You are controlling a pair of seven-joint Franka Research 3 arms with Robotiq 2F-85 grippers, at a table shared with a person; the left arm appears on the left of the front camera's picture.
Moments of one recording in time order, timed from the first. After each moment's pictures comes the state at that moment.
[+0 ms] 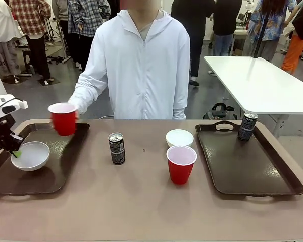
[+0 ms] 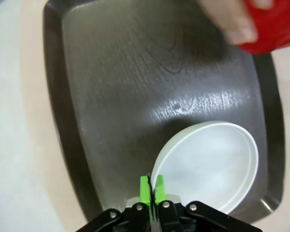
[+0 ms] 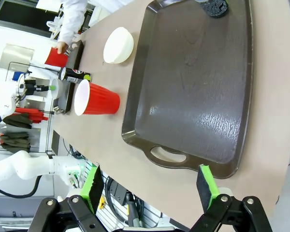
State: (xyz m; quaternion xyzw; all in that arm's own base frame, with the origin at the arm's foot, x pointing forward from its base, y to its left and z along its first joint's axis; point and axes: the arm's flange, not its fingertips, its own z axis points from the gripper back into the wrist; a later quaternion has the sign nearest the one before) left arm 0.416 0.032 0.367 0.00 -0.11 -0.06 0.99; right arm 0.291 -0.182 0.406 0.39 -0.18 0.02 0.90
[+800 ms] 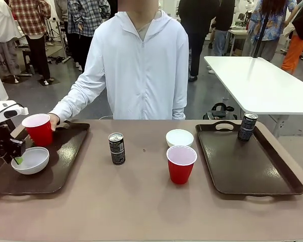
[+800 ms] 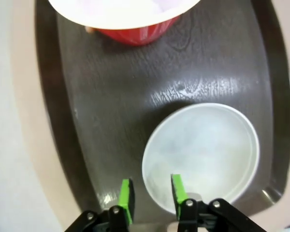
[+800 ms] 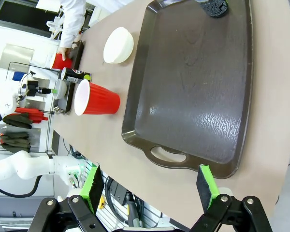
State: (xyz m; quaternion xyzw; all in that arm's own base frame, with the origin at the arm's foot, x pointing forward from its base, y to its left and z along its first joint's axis) left arm 0.410 0.035 0.364 0.00 -0.06 -0.05 1.00; right arm 0.291 -0.182 0.406 0.39 -0.18 0.02 0.90
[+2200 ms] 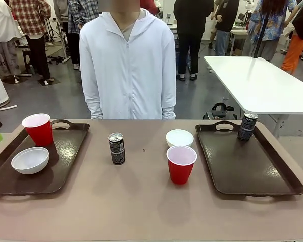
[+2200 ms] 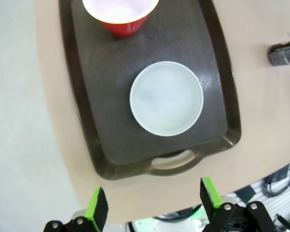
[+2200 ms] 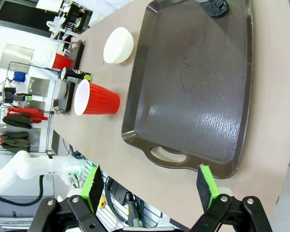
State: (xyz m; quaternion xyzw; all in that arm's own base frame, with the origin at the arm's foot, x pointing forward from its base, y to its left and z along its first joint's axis) left arm 0.355 0.050 0.481 -0.04 -0.06 -0.06 1.00; right arm 0.291 -0.182 0.406 0.39 -0.18 0.02 0.90
